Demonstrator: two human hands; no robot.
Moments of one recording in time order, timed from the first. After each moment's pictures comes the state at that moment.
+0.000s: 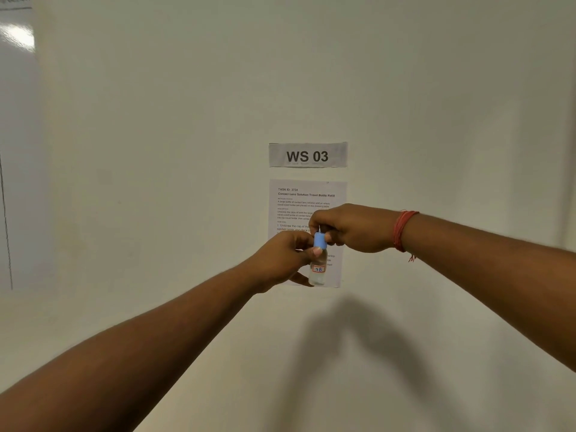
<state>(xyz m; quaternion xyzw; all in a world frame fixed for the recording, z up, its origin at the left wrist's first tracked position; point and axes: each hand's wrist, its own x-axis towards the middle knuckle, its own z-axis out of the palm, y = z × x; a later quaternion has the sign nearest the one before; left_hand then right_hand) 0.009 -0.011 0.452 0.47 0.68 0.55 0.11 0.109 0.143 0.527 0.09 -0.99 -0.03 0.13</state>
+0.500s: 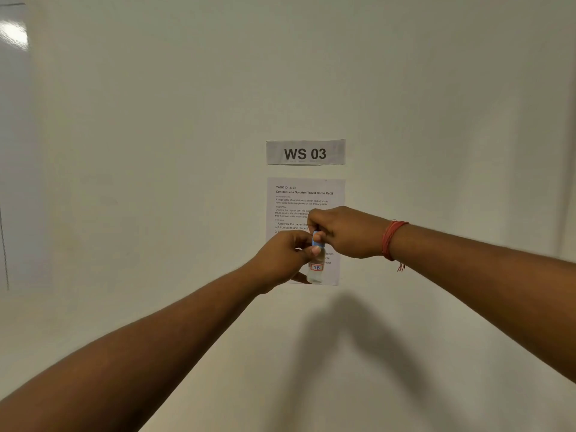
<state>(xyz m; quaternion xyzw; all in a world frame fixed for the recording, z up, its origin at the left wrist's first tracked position) 0.008 -0.003 0.446 0.46 0.68 0.56 0.09 0.099 0.139 0.510 0.06 -0.98 -0.03 0.19</state>
